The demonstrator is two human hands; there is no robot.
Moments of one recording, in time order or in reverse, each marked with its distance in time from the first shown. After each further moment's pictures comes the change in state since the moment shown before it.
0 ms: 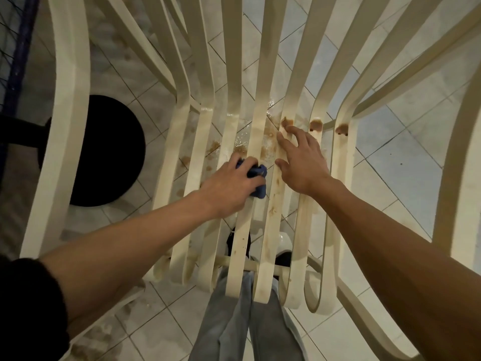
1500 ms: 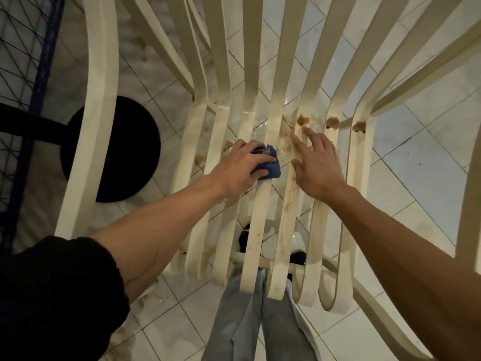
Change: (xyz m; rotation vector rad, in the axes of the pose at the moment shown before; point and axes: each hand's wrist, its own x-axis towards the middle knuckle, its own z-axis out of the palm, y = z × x) left_hand 0.014 -0.032 0.007 -0.310 0.111 -0.146; right_hand -0.008 0.001 0.017 -0.004 0.080 -0.019
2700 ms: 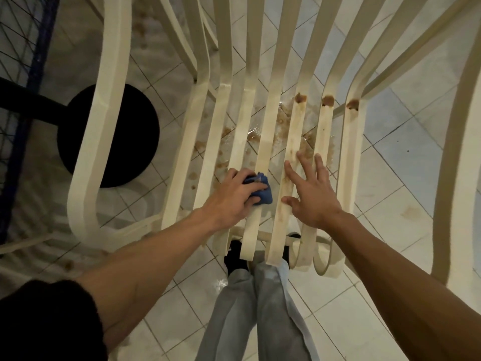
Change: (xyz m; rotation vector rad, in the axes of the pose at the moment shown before) left_hand -0.110 0.036 0.045 -0.052 0.022 -0.021; right_hand -0.104 -0.014 0.029 -0.098 -0.219 -0.018
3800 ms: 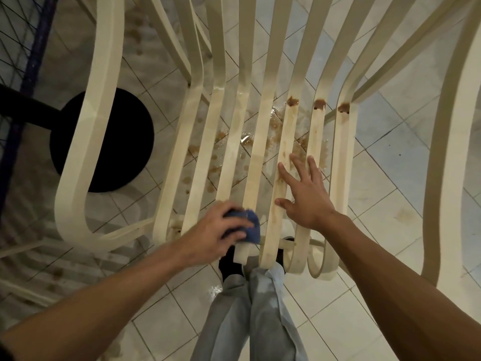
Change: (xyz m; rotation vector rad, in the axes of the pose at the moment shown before) left_hand -0.066 0.001 0.004 -0.223 -0.067 0.069; right_hand -0.001 0.005 0.003 0.054 0.046 -0.018
